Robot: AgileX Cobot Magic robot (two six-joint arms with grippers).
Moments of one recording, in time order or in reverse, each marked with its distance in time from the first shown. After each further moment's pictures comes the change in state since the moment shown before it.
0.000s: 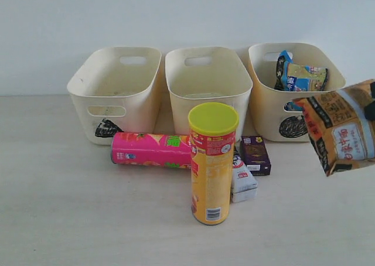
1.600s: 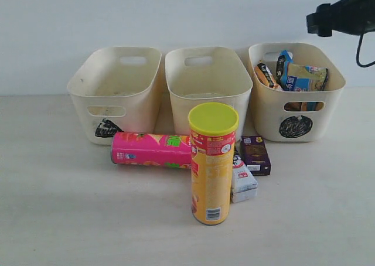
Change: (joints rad) left arm 0.000 0.000 0.000 0.000 0.000 0.000; right arm 0.220 0.455 -0.607 -0.072 -0.365 -0.010
